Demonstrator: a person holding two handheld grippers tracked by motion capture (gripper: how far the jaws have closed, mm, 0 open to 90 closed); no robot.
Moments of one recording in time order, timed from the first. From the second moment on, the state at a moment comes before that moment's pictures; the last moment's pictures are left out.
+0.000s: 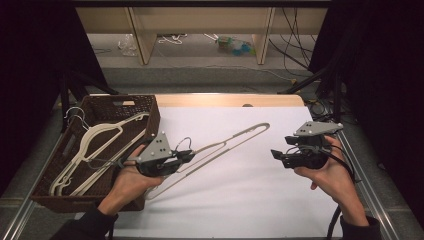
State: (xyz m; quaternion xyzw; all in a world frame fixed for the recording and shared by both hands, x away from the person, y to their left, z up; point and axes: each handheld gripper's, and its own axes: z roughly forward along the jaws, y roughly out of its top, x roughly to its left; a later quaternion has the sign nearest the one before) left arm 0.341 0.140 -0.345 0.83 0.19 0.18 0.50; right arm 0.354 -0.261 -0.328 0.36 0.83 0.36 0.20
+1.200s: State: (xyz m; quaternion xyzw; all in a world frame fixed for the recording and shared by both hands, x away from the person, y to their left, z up) left arm 0.333 0.245 -0.245 0.76 0.31 0.12 0.56; right arm 0.312 -0.256 -0.395 0.36 0.84 0.35 0.19
